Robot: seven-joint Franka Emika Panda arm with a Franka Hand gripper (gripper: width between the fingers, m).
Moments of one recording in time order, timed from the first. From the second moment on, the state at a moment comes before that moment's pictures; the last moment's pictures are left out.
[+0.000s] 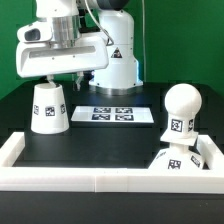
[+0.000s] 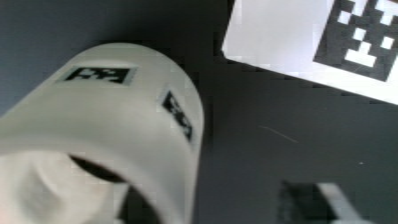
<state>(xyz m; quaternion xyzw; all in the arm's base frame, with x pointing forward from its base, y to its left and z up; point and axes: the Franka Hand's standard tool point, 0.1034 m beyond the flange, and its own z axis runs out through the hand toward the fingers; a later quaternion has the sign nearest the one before) 0.373 -0.132 0.080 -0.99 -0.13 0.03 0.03</state>
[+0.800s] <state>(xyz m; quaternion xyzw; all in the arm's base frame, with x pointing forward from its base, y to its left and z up) 0.379 -0.113 0.091 -0.99 -0.12 0.03 0.04</state>
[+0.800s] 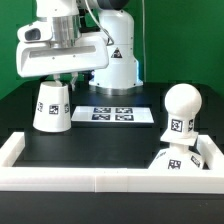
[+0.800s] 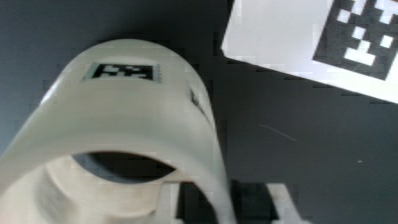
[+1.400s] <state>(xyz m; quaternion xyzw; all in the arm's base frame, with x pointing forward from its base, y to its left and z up) 0.451 -0.037 0.160 -0.99 -0.09 0.03 0.06</state>
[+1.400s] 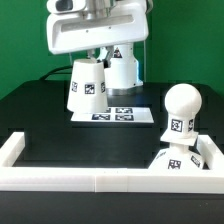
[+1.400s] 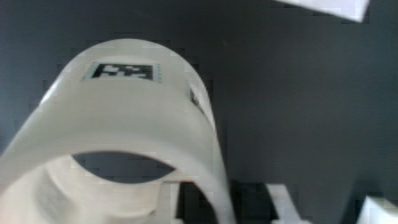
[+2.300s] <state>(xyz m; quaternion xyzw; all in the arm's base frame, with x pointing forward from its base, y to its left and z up) 0.495 -0.020 0.179 -0.99 -0.07 0.05 0.07</state>
